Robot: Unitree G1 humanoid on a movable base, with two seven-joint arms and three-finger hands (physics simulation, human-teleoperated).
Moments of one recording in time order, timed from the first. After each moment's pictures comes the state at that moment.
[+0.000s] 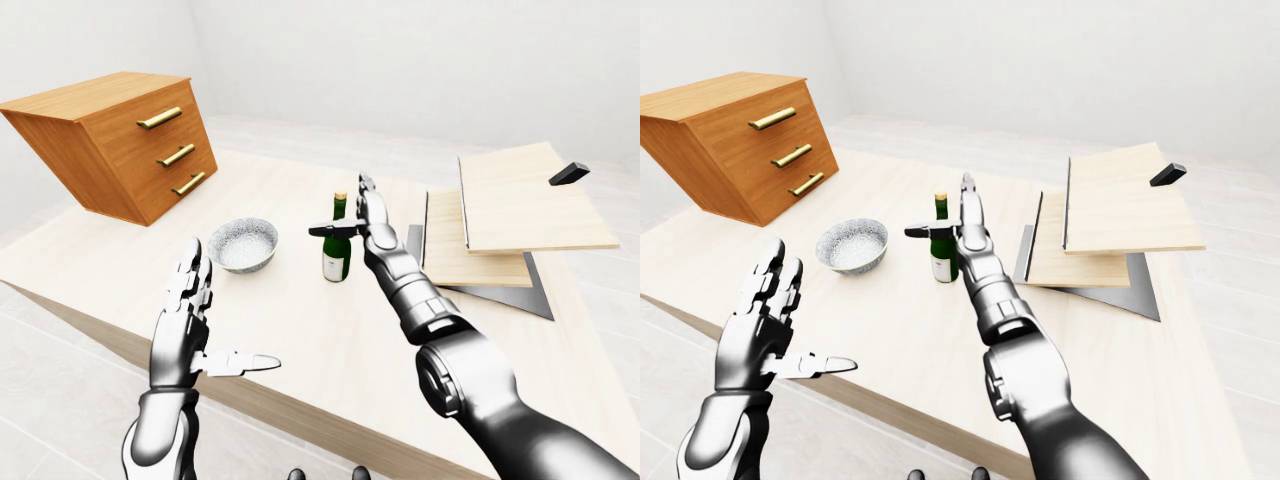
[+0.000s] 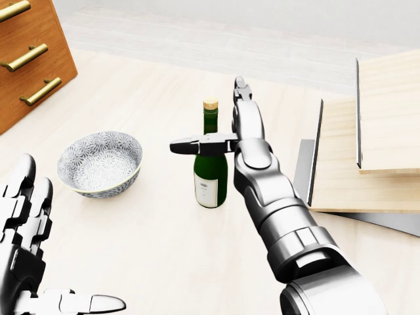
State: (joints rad) left arm 0.28 -0.02 0.15 -0.60 0.03 0.09 -0.21; right arm -1.03 0.02 -0.06 1.06 0.09 0.02 -0.18
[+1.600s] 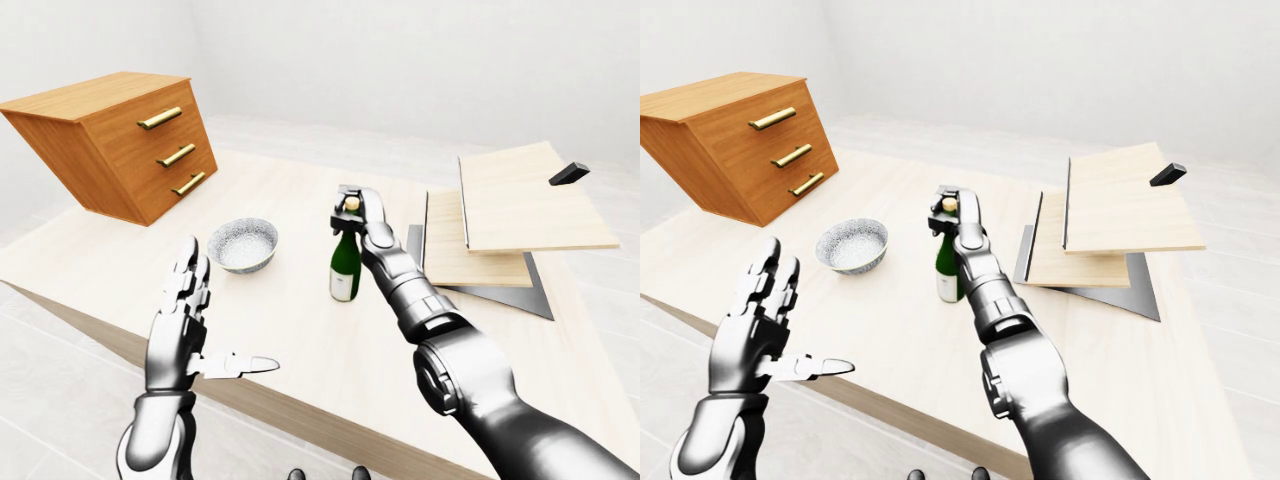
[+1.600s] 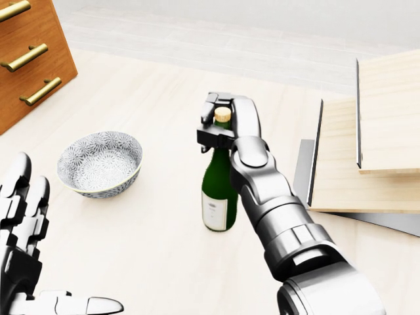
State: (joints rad) left arm 0.29 -0.02 0.16 -0.62 0.02 0.09 -0.22; right arm -1.05 0.03 -0.06 1.09 0.10 0.00 -0.19
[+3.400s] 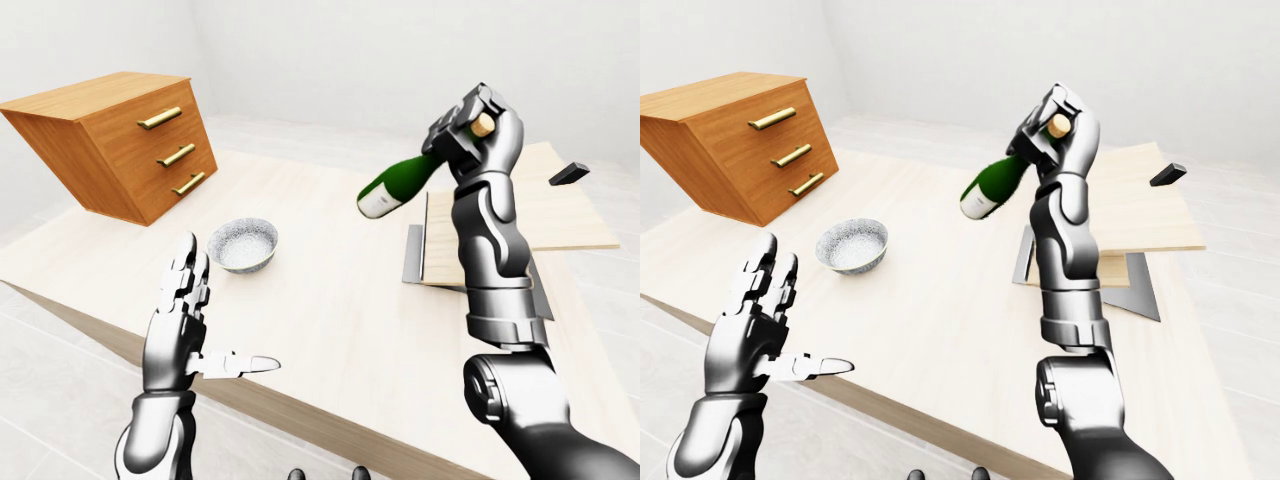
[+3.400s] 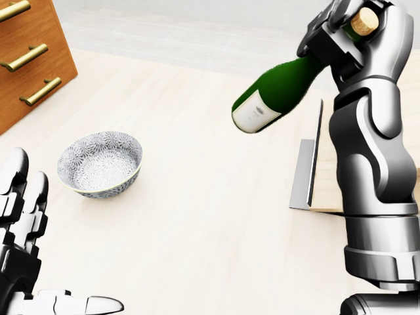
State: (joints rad) left arm 0.28 -0.03 0.15 -0.65 0.01 0.09 -0.22; right arm -0.86 -0.21 -0.18 0.25 0.47 0.09 -0.24
